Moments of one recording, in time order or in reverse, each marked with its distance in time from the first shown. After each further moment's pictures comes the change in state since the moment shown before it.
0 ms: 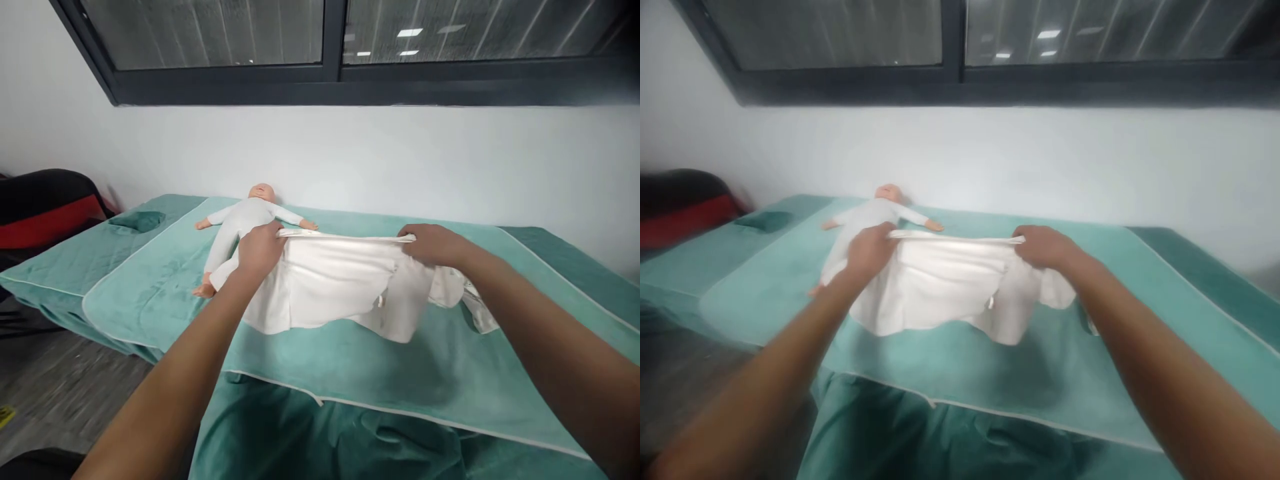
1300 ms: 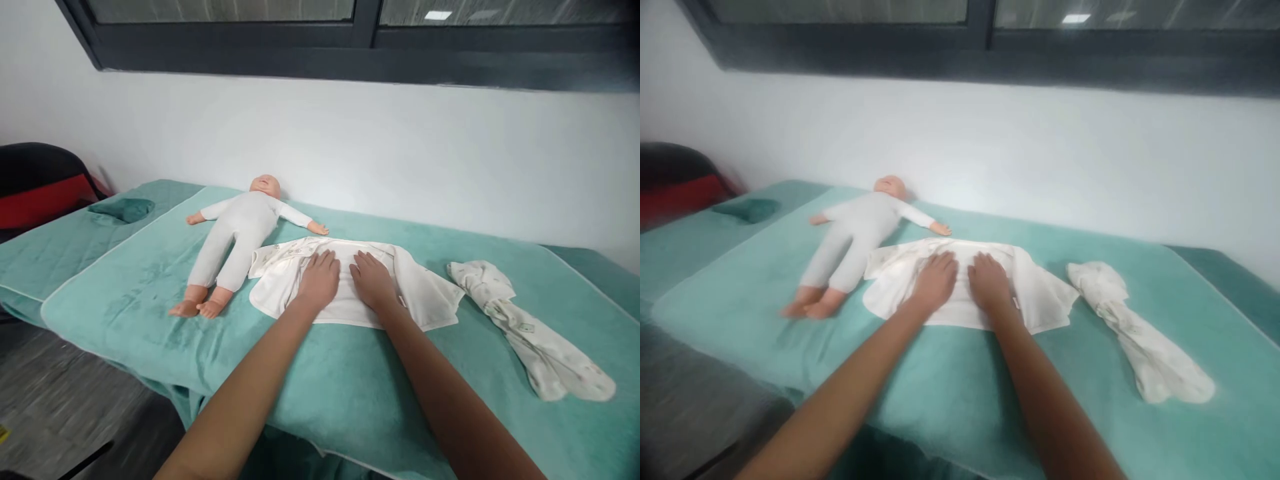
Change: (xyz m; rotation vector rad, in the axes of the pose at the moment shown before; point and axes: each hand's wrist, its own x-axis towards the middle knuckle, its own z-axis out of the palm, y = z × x) left_hand 0.025 0.033 0.173 0.016 -0.010 0.504; right_hand 0.091 -0.068 0.190 -0.062 0.269 -0.312
